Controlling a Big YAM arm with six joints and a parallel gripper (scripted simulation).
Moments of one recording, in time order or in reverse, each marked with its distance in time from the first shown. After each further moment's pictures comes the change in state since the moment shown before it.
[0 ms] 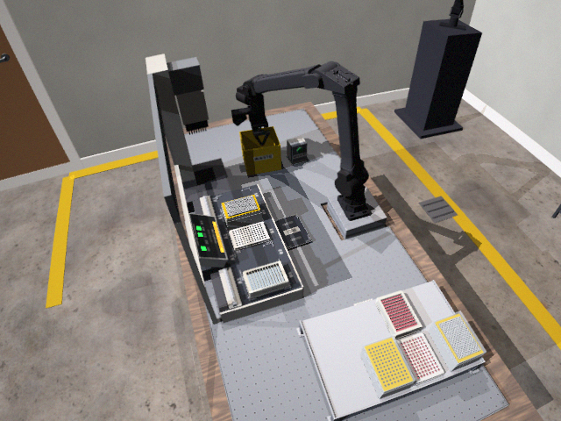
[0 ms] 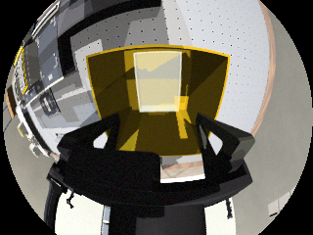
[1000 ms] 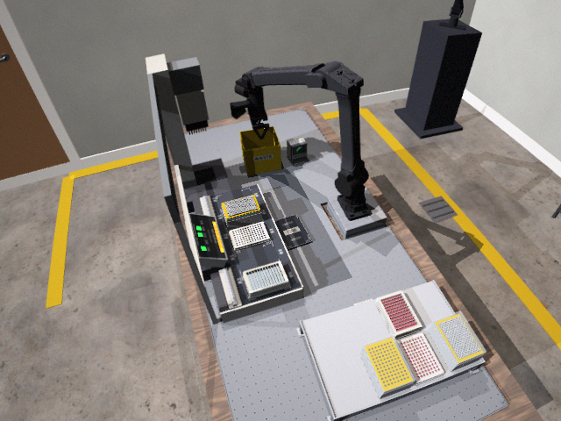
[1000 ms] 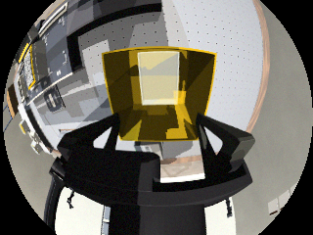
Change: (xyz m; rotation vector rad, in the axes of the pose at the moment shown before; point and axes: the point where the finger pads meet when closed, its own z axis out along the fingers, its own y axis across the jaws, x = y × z) arm -0.001 0.002 -0.034 0.002 -0.001 0.000
